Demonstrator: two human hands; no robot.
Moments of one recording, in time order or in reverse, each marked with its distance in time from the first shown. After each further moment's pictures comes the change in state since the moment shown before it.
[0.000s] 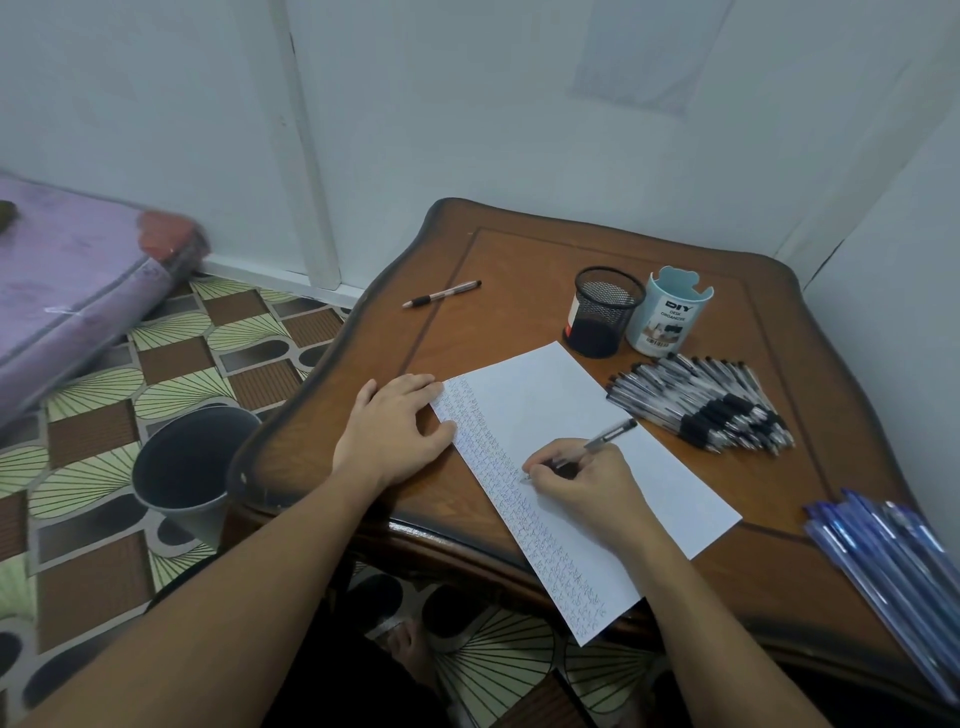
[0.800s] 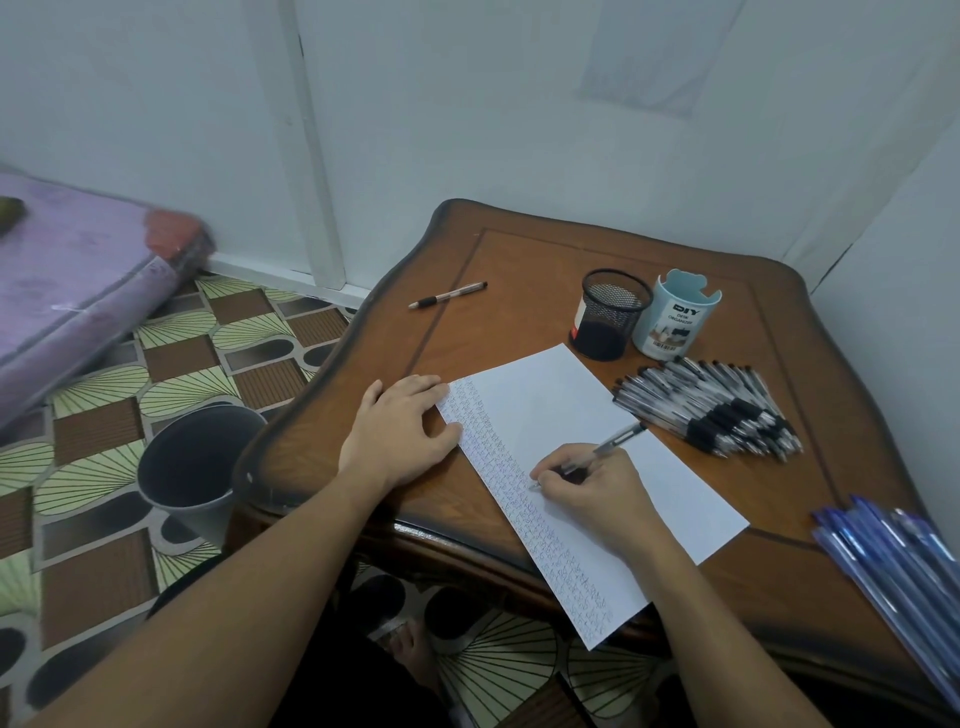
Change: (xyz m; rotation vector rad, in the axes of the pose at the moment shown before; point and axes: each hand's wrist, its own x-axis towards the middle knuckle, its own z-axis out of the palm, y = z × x) left_hand 0.000 0.000 -0.002 0.001 -0.012 0.001; right_hand -0.001 0.001 0.000 0.004 0.009 -0.011
